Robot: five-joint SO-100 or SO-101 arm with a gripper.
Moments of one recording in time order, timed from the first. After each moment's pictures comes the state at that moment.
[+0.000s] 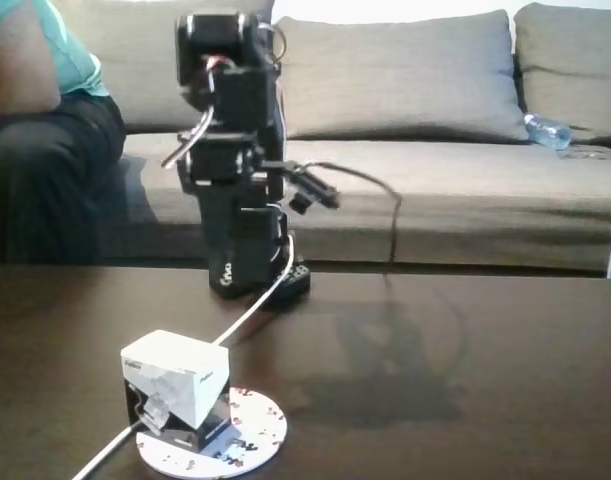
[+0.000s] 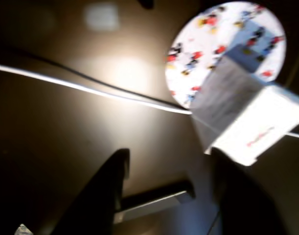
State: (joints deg) arm 1.2 95.7 84.1 96.6 -1.8
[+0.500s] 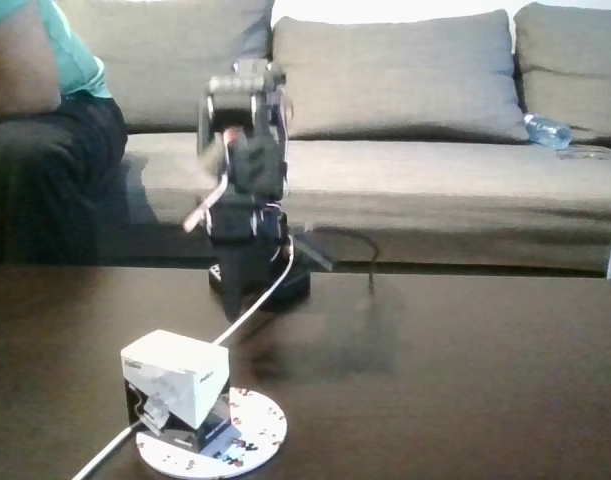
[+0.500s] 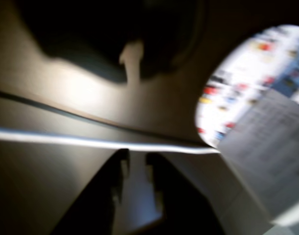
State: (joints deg) arm 0.9 131.1 146.5 55.6 -9.6
